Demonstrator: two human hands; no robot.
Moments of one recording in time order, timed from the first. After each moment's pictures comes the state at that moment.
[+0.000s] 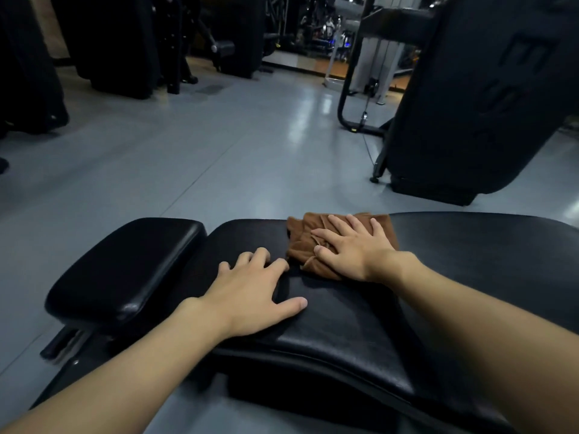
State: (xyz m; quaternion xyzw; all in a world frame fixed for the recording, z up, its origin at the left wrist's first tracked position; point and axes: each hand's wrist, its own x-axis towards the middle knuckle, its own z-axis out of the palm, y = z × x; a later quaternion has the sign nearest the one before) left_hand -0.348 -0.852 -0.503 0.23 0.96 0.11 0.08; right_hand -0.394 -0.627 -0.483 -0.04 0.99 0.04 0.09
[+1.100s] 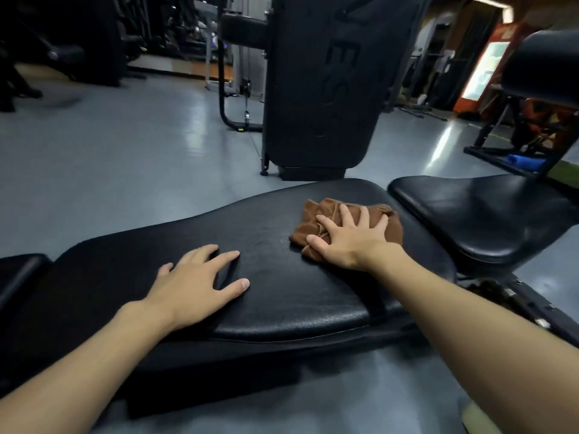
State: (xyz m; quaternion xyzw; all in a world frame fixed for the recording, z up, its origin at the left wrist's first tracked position) left_hand -0.302 -0.727 -0.483 0.31 0.94 0.15 0.07; right_hand -0.222 -0.451 -0.423 0.24 0.97 0.06 0.09
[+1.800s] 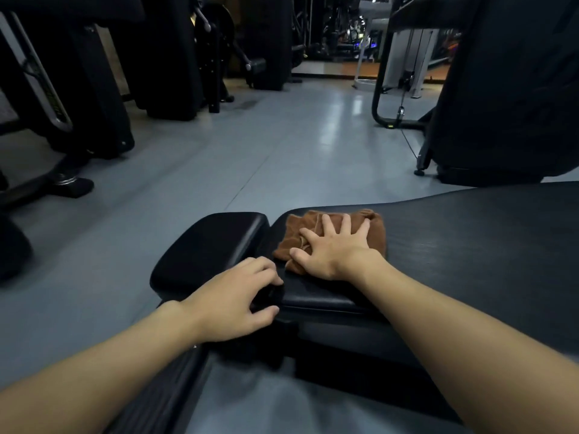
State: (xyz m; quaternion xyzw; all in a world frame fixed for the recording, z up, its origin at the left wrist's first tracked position) left_hand -0.318 -0.988 -0.529 0.33 0.93 0.17 0.01; right_hand -0.372 -0.775 -0.509 -0.04 0.99 0.07 0.10
